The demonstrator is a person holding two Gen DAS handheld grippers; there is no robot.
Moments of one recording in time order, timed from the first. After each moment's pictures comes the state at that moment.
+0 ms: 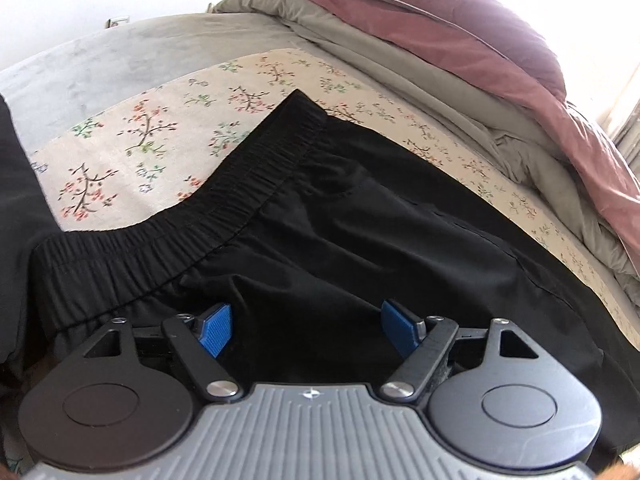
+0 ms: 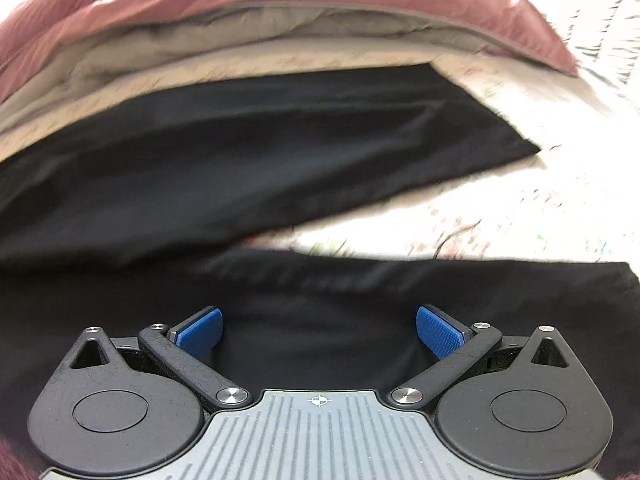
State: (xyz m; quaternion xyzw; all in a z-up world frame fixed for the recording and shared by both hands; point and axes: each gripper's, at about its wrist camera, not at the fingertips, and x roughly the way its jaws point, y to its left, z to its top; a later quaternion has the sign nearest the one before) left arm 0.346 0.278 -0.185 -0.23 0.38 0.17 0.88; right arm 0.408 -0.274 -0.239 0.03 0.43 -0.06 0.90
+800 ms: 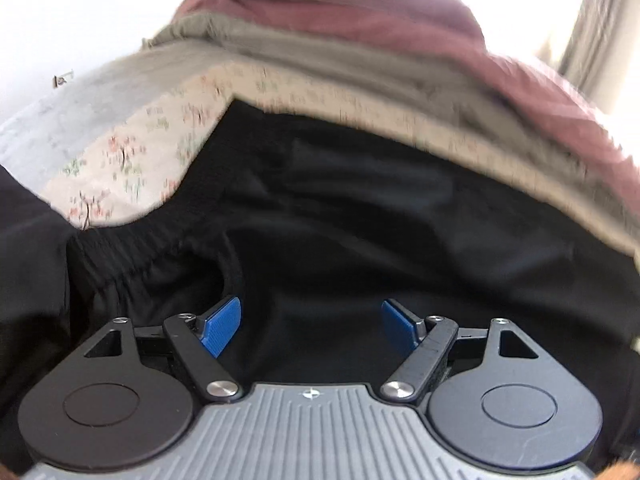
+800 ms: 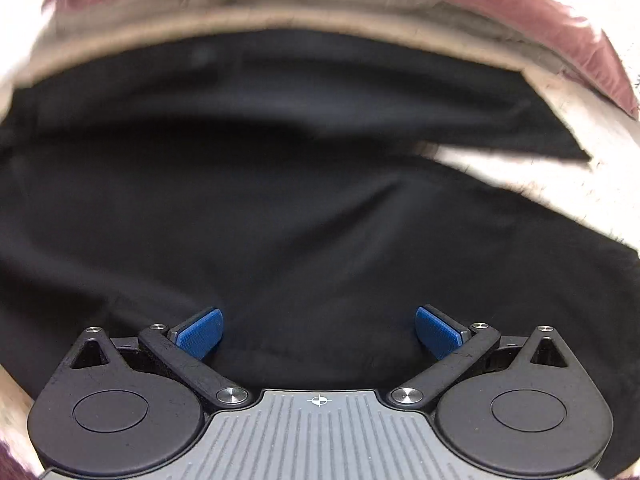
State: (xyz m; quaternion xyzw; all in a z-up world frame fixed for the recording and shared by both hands) left arm 0.297 0.240 -0.170 -0.12 0.41 0.10 0.90; right arm 0.317 -0.189 -0.227 -0.06 0.50 0.05 0.86
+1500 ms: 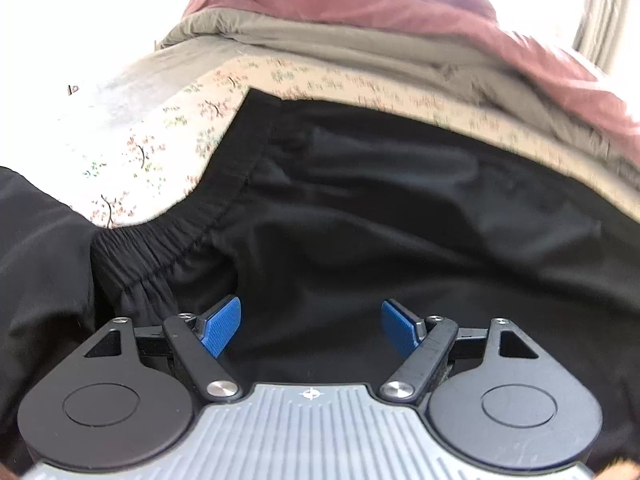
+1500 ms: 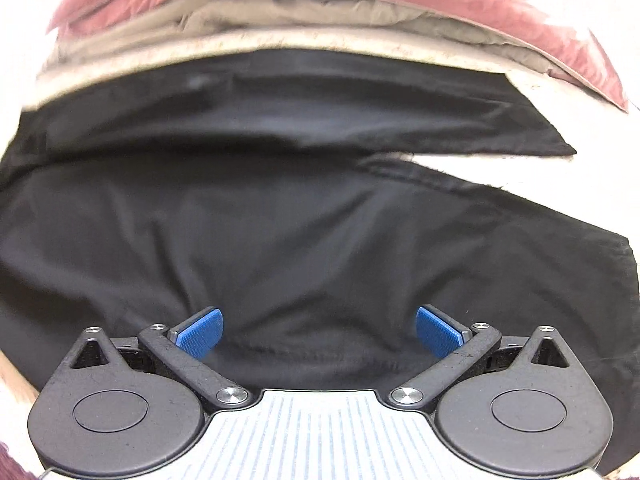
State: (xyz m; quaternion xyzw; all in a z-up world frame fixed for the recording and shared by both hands) left arm 0.311 0.245 -0.170 -0.10 0.42 0.13 0.89; right arm 0.299 -0.214 -0.203 -0.02 0.45 0.05 0.89
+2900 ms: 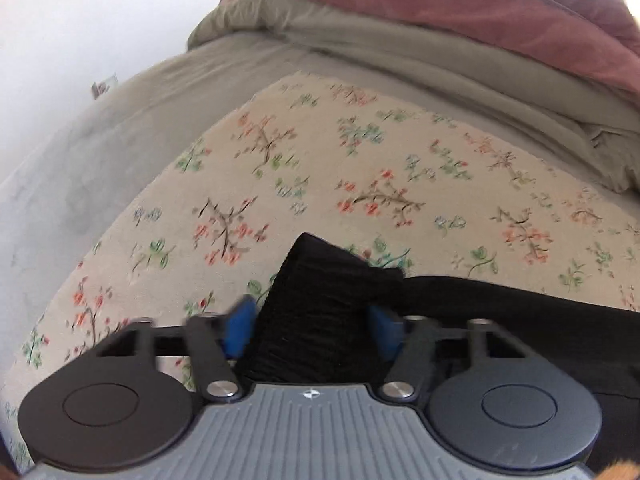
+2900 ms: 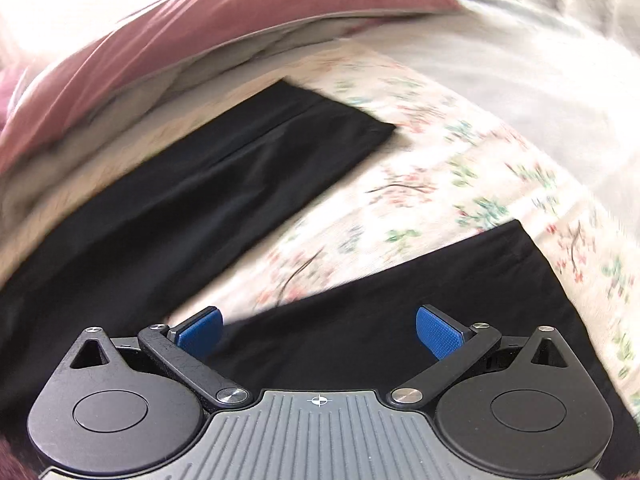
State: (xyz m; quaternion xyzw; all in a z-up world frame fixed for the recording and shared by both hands) left arm 0.527 0.343 -0.197 -0.09 0.44 0.22 0.87; right arm 0.394 -0.386 -0.209 0.22 0.41 -0.16 0.87
